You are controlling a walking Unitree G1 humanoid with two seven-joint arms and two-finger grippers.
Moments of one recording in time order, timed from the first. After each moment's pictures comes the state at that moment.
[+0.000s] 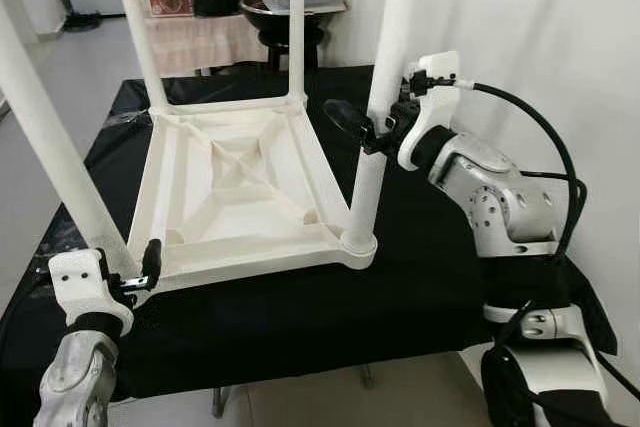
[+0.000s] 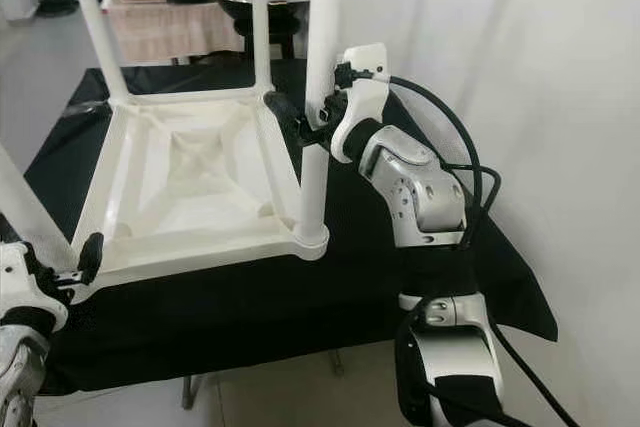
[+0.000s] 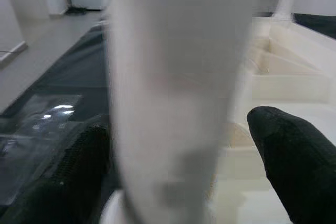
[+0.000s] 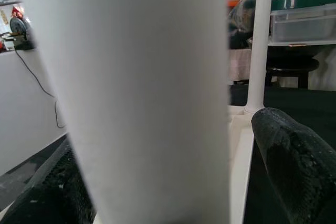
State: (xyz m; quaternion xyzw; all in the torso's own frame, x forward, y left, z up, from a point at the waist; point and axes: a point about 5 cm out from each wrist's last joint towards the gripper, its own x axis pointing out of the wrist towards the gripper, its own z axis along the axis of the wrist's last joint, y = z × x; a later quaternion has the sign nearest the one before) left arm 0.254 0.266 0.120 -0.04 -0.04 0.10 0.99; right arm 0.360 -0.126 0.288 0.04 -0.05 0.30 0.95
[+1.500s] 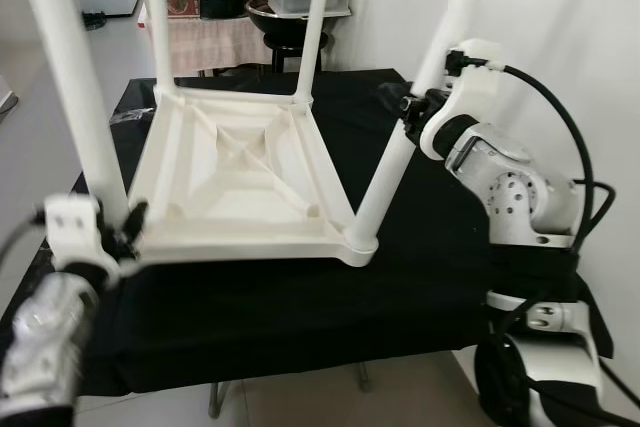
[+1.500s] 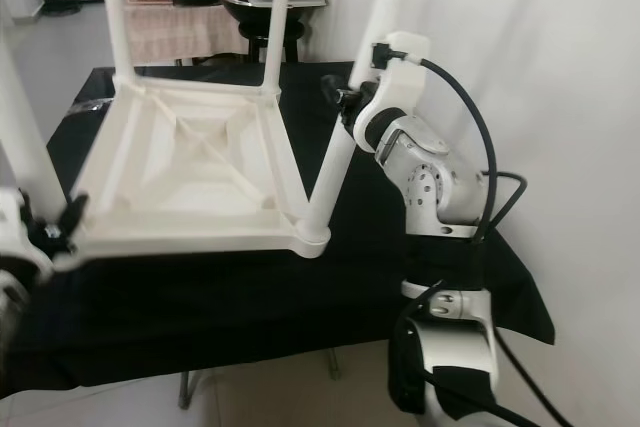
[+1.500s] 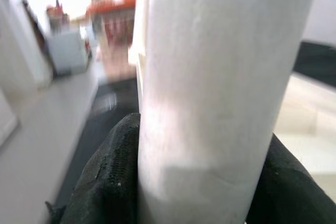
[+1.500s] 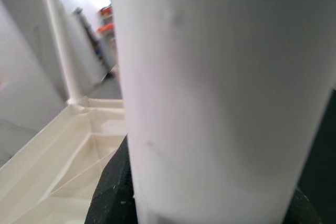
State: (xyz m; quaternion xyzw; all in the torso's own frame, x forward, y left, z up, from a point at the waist) left arm 0.295 0.284 0.229 0.10 -0.13 0.03 0.99; right arm 0.373 -0.155 0.278 0.18 0.00 0.09 0.98
